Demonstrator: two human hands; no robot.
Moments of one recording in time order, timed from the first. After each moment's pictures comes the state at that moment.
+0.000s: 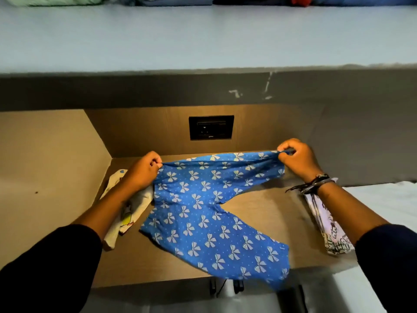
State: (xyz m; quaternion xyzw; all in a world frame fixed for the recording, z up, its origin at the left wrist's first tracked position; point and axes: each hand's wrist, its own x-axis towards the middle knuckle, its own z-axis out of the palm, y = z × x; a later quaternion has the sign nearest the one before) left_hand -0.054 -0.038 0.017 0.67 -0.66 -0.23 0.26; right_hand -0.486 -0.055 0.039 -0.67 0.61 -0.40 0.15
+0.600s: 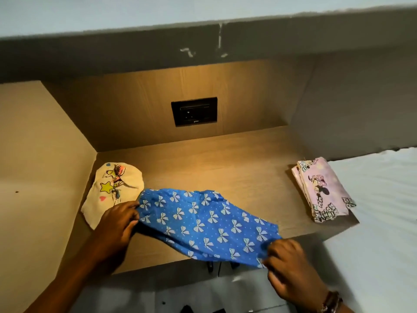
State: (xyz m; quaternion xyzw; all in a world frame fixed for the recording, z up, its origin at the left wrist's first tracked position) left_hand -0.015 0.107 -0.046 0.58 -0.80 -0.11 0.11; right_hand -0.467 0.222 -0.088 -0.85 0.48 -0.19 0.06
